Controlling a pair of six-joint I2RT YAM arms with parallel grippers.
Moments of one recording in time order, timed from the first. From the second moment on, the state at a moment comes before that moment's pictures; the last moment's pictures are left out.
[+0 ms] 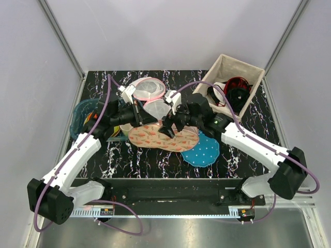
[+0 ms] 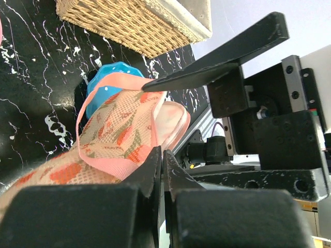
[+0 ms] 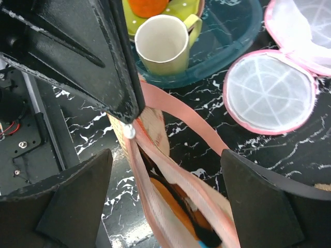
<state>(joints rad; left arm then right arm) -0.38 1.09 0.95 -0.26 0.67 -0.74 0.80 1.36 1.16 -0.23 -0.30 -0.04</state>
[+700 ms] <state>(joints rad) -0.26 1.07 1.02 -0.27 0.72 -0.76 0.80 1.14 0.92 -0.07 -0.21 0.06</state>
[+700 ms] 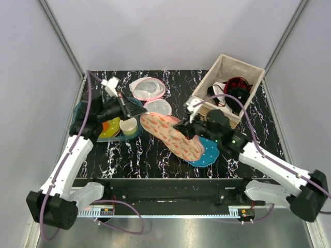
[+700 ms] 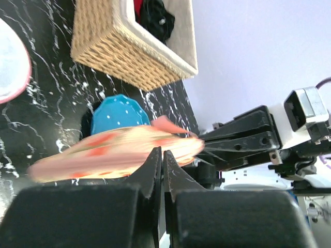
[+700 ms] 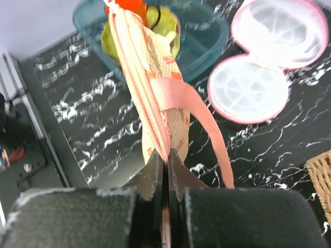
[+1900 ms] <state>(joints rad) -0.17 1.25 0.96 -0.24 0.73 -0.75 0.79 1.15 0.76 0.31 -0.05 0.59</state>
